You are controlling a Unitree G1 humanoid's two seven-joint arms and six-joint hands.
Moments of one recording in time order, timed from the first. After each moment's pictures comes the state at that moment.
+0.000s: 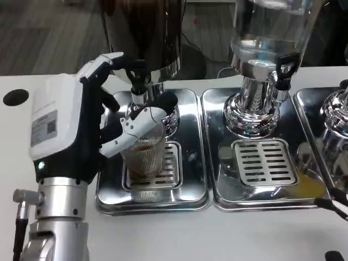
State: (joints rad) left arm 0.09 0.18 -0.14 -0.44 0.80 0.11 0.15; right arm 0.72 -0.40 -0.23 -0.01 -0.21 -0.91 0.11
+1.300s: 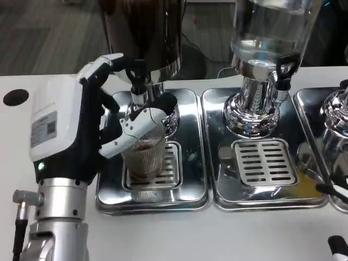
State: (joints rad) left arm 0.09 0.18 -0.13 -0.44 0.79 0.11 0.15; right arm 0.67 -0.45 -0.27 -0.04 -0.20 -0.88 0.13
